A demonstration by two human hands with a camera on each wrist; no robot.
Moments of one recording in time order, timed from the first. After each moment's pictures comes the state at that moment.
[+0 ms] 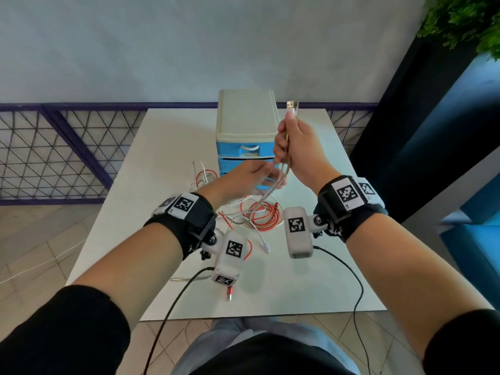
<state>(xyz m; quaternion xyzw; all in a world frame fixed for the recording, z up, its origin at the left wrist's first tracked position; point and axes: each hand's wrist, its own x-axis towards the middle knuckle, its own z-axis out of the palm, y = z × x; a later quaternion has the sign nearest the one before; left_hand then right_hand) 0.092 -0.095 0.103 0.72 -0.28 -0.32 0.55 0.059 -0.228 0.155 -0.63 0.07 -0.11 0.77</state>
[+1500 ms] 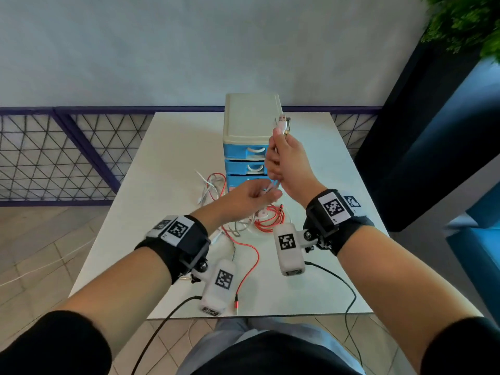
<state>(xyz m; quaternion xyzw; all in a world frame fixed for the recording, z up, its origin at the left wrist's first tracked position) 0.062 -0.070 0.093 0.77 -0.32 -0.25 0.50 0.053 -0.194 0.141 -0.61 0.10 -0.08 0.78</state>
